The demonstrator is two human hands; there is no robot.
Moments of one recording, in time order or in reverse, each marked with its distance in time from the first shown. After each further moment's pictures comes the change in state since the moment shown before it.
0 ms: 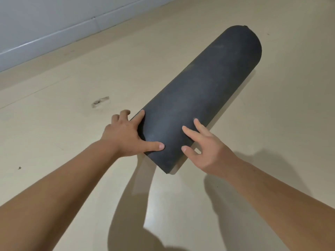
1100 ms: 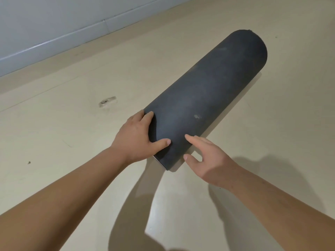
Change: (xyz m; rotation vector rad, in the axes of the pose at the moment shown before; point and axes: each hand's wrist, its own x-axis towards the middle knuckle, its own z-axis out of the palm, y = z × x) left_hand -0.018 0.010 0.011 -0.144 0.195 0.158; right_hand -0.020 -0.018 -0.002 0.141 -0.100 0.045
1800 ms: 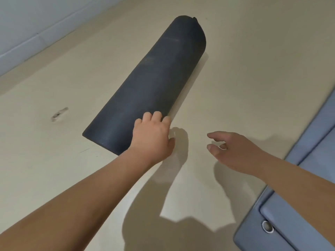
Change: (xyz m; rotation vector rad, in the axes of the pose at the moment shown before) left_hand -0.035 0.167 0.069 0.395 -0.006 0.390; right_hand -0.141 0.098 -0.085 0.053 0.136 0.426
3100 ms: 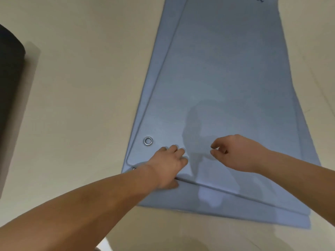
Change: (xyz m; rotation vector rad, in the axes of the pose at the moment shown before) left_hand -0.096 0.396 0.107 0.212 -0.364 1.220; right_hand -0.299 0.305 -0.074 -0.197 0.144 0.552
